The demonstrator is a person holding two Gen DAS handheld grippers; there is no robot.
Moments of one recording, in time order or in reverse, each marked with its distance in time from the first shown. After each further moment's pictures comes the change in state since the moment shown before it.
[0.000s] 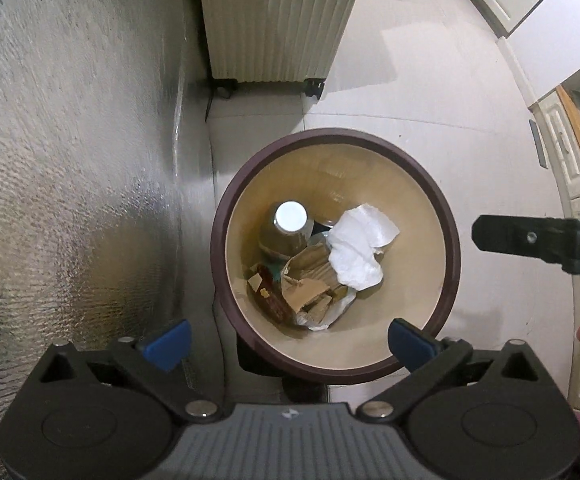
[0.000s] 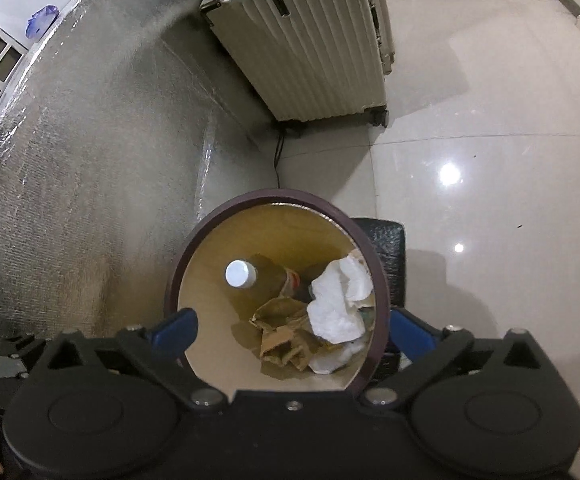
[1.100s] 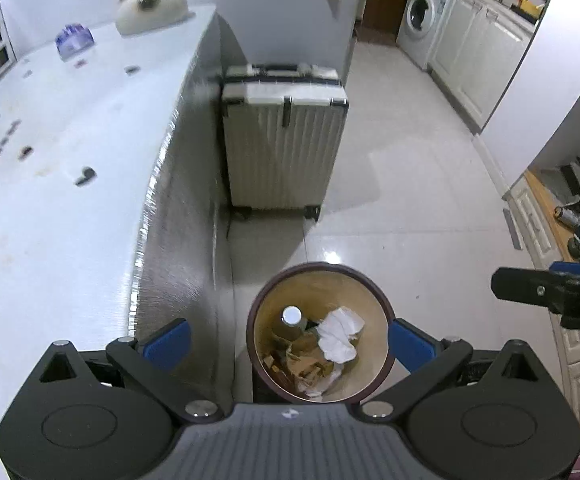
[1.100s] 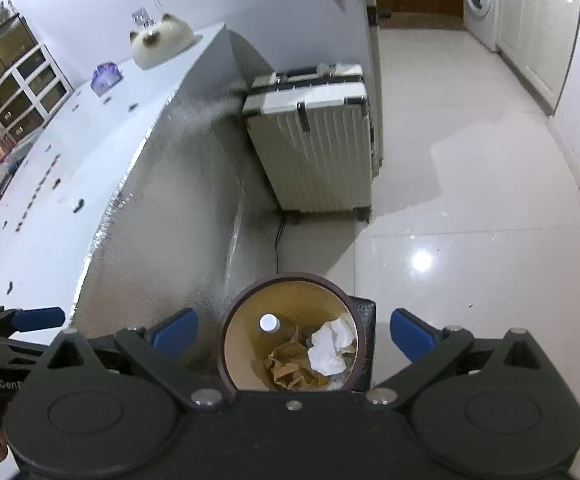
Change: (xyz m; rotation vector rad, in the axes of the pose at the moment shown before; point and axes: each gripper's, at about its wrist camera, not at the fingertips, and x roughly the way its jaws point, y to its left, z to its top) left arm -0.206 -0.009 -0.043 0.014 -0.366 0.025; right arm -0.200 0.077 -0.028 -0.112 -0.262 -0.087
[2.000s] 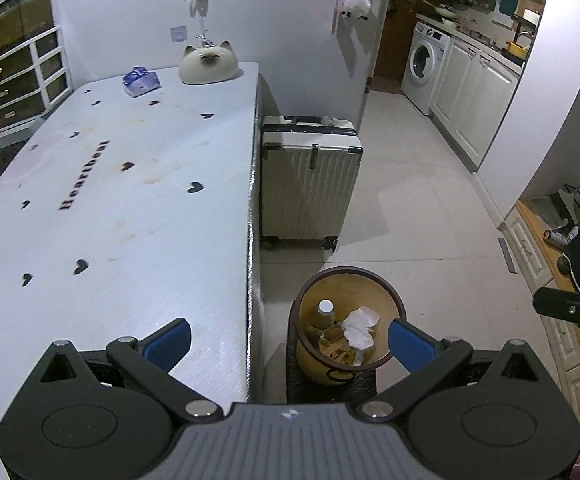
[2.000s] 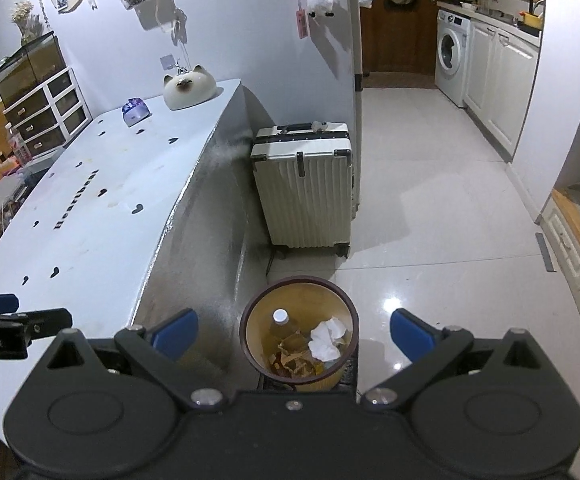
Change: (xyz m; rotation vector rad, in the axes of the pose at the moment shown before) left arm -0.162 0.064 -0.083 -0.016 -0.137 0.028; right arm -0.148 0.086 -0.090 -0.023 -0.159 -0.099
